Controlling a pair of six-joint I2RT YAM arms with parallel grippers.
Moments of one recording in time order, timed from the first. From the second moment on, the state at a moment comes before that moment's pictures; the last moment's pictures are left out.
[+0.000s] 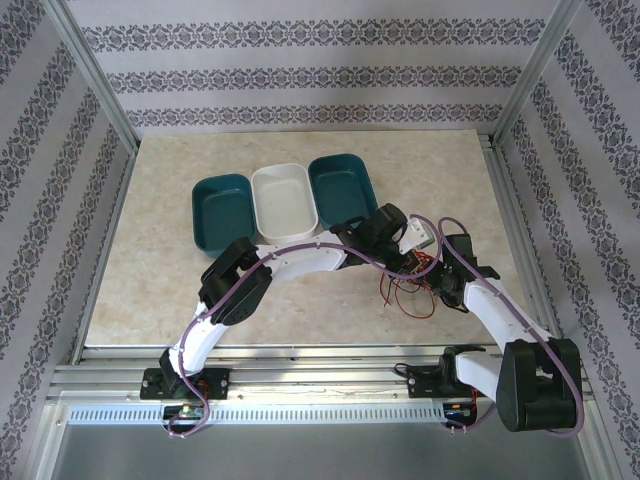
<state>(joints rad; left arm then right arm) -0.96 2.20 1.74 -0.25 0.35 0.02 0.03 1.11 0.50 -0.54 0.02 0.71</state>
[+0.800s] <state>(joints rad) -0.93 2.15 1.71 -0.19 0.37 0.00 0.03 1.09 0.50 -0.54 0.06 0.71</state>
